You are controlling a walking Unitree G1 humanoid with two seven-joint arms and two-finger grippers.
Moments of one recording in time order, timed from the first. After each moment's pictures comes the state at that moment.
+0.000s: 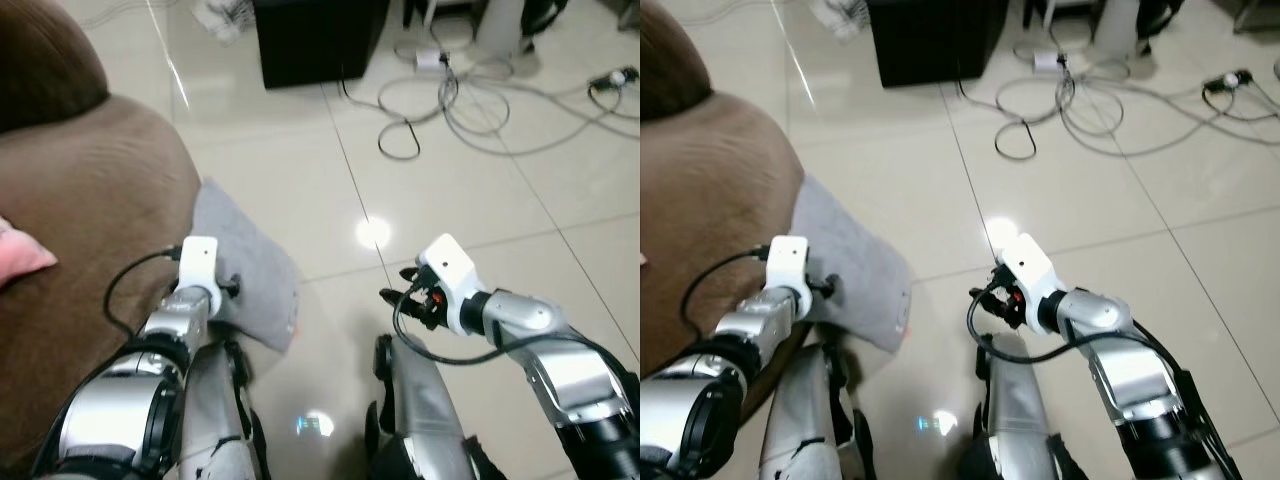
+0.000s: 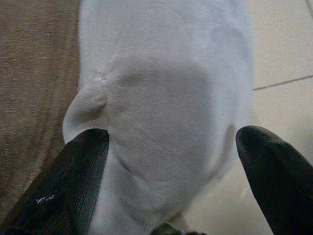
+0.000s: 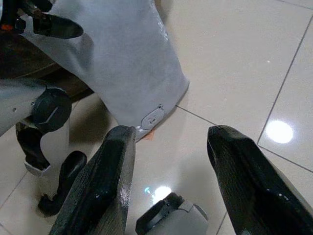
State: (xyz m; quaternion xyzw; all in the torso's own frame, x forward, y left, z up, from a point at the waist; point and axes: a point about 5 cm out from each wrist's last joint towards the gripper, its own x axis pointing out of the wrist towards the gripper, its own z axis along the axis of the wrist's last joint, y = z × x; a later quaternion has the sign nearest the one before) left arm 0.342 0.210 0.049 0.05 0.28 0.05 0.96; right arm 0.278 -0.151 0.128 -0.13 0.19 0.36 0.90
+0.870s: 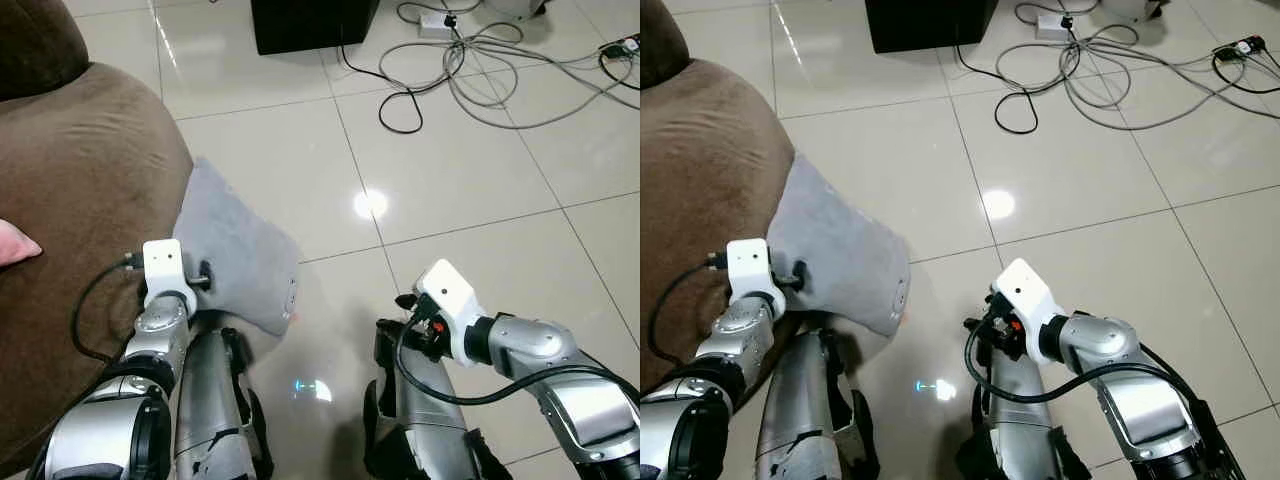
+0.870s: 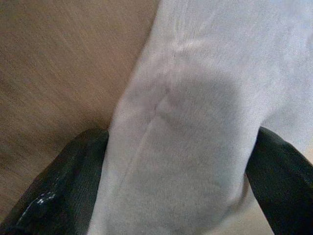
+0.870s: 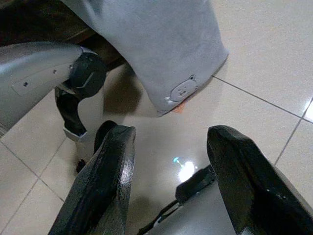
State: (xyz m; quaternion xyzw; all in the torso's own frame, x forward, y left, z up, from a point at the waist) left arm 0.330 0.233 0.045 -0.02 0.21 0.12 0.97; right arm 0.251 -0.147 0.120 -0.13 0.23 0.40 0.88
